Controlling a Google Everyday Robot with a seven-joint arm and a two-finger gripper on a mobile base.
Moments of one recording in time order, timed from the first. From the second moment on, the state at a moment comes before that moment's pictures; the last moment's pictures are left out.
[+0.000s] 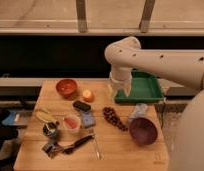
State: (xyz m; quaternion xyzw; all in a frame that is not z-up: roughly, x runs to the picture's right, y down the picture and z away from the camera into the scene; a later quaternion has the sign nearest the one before) arm 0.103 0.032 0.693 -0.26 0.21 0.57 0.75
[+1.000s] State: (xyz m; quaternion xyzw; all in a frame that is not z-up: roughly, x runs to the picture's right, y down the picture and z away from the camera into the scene) arm 0.101 0.030 0.695 -0.26 0.21 0.57 0.76
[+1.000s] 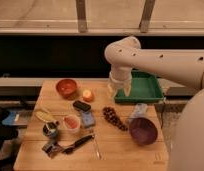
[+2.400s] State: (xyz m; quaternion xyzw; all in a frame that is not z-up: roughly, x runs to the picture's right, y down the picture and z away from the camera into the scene) arm -0.158 0.023 0.721 -0.35 0.07 0.31 0.88
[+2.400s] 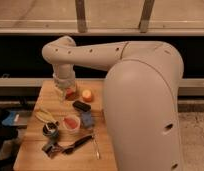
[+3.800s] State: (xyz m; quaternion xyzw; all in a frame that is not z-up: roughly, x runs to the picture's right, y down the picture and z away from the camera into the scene) arm -0.312 0.071 0.779 -0.36 -0.01 0.23 0.90
